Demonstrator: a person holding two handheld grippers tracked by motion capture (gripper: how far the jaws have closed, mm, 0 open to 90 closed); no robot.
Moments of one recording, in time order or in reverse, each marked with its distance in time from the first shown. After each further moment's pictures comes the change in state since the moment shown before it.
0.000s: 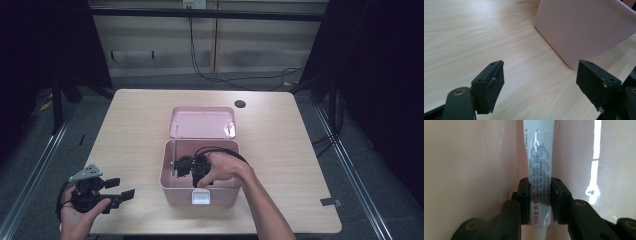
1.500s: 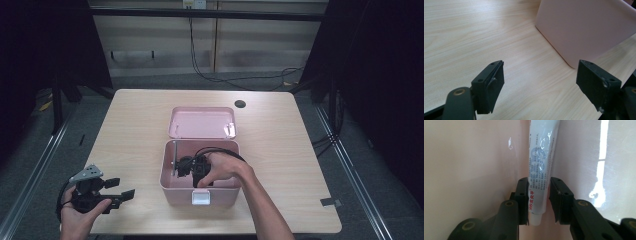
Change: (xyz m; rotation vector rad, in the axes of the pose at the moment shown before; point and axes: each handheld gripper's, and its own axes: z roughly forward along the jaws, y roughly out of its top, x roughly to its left) left arm -0.002 0.000 0.000 0.003 0.013 0.013; right arm -0.005 -0.001 0.005 -0.009 0.044 0.006
